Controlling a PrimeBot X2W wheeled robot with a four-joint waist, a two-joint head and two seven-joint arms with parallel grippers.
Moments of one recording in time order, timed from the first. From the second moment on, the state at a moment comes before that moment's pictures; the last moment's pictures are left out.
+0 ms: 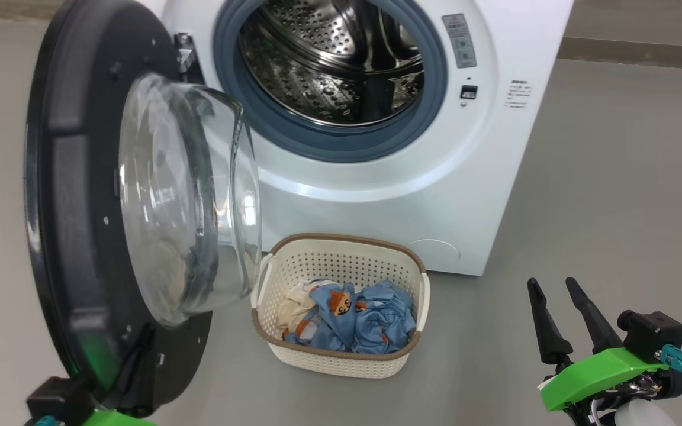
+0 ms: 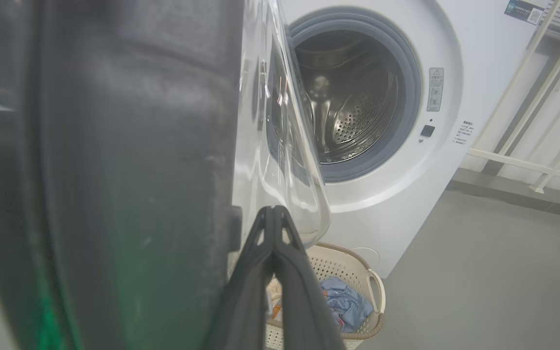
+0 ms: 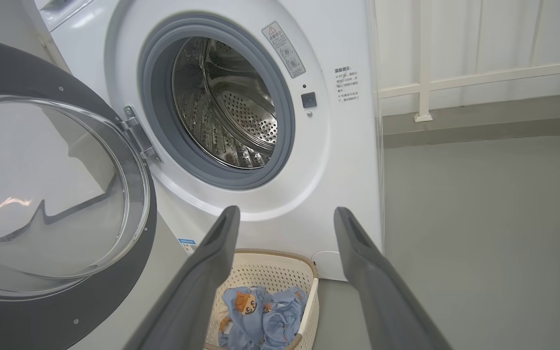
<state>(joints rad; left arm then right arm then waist) -0.04 0.20 -0.16 0.20 -0.48 0.02 -0.15 -0.13 -0.14 0.14 0.39 0.48 0.12 -0.25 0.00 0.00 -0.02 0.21</state>
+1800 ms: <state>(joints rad) -0.58 0.39 -0.06 0.76 -0.54 -0.02 -0.08 -0.22 -0.13 0.10 0.39 0.46 0.12 -0.25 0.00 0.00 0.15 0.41</state>
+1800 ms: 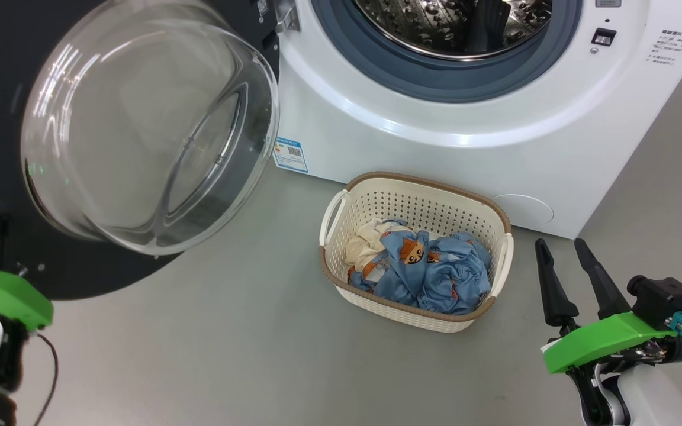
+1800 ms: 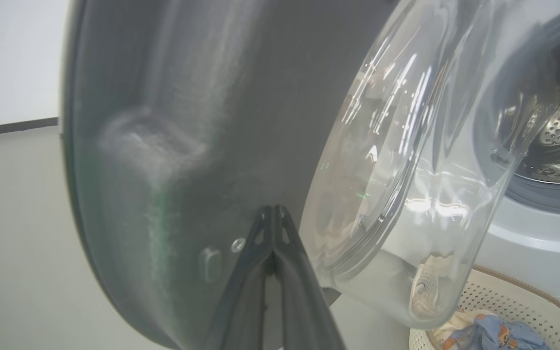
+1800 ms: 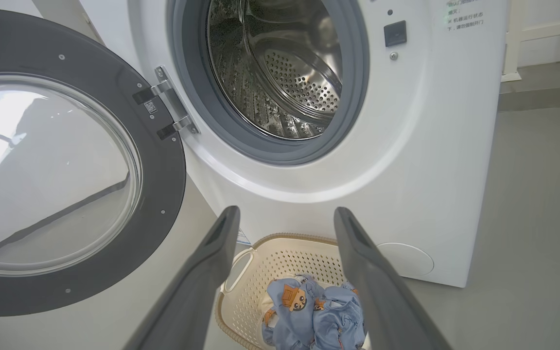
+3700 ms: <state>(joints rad) -0.55 0.38 -0.17 0.81 -0.54 -0.10 -0.21 -0.19 -0.11 0.12 0.40 0.47 0.12 -0.25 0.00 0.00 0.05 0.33</state>
